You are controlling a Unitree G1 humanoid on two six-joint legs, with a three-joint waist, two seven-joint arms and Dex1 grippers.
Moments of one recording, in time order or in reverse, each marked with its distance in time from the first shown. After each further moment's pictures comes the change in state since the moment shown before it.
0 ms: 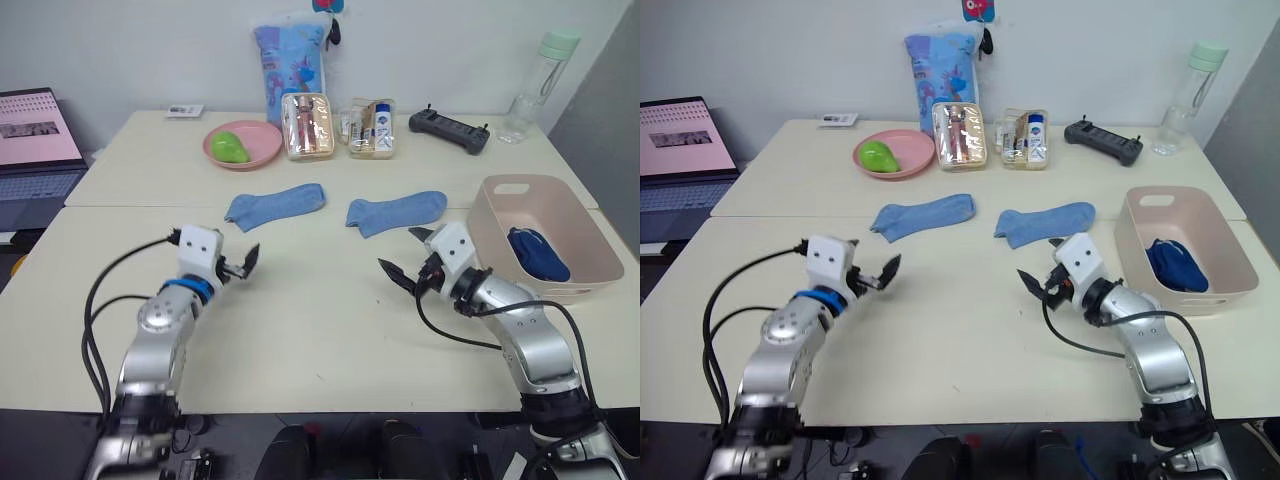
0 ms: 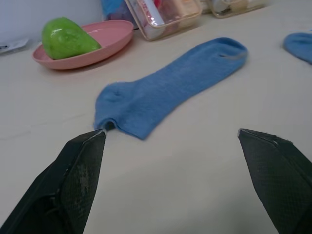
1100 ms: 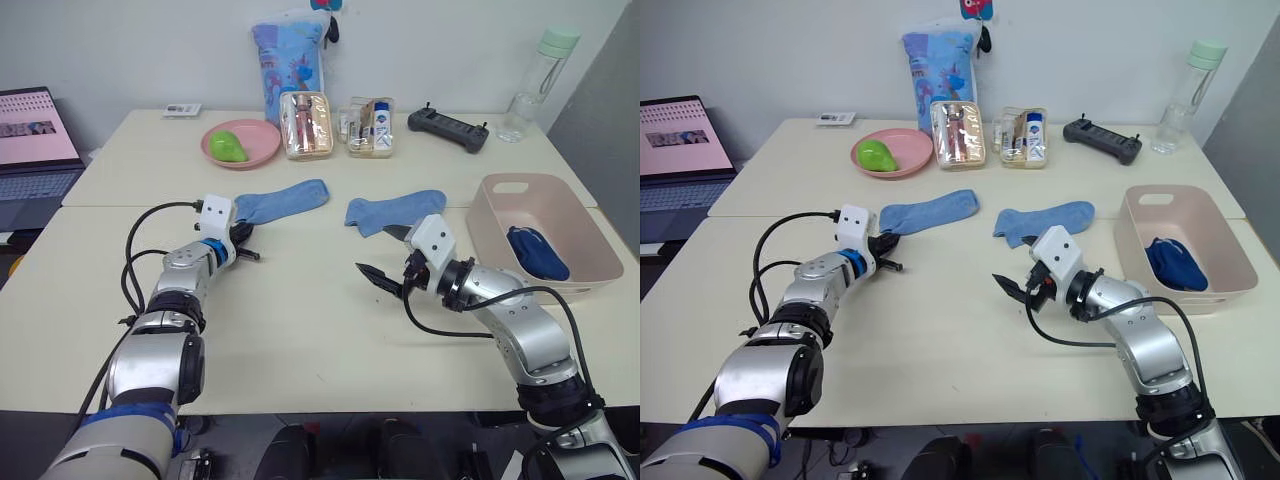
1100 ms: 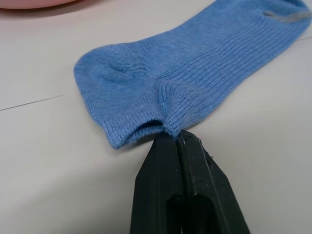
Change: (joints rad) left arm -0.495 -0.041 0.008 0.910 0.066 -0.204 -0.205; right arm -0.047 -0.028 0.077 -0.086 0.077 0.102 0.056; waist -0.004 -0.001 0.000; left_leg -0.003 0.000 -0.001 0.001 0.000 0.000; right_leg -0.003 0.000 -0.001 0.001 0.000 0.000
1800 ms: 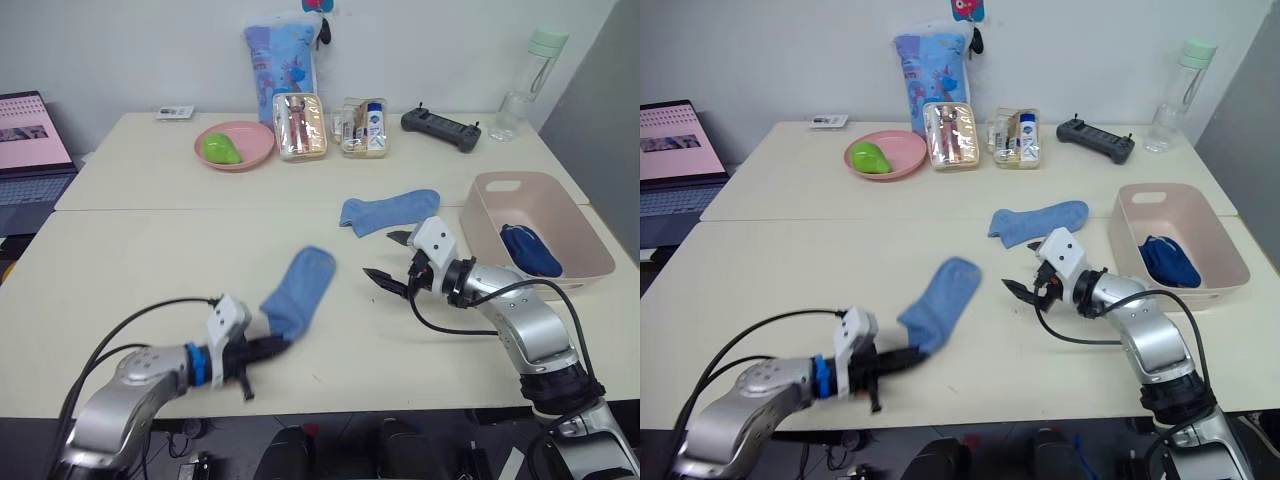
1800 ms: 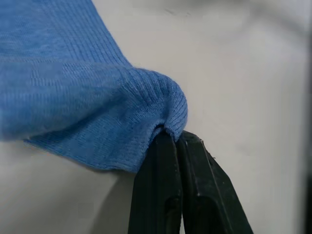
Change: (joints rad) left arm 1.058 0.310 -0.106 -1.581 -0.387 0.635 -0.454; right arm -0.040 -0.049 -0.004 0.150 0.002 -0.041 0.080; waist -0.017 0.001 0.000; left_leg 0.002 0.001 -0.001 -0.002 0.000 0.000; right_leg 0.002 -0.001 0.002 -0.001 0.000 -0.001
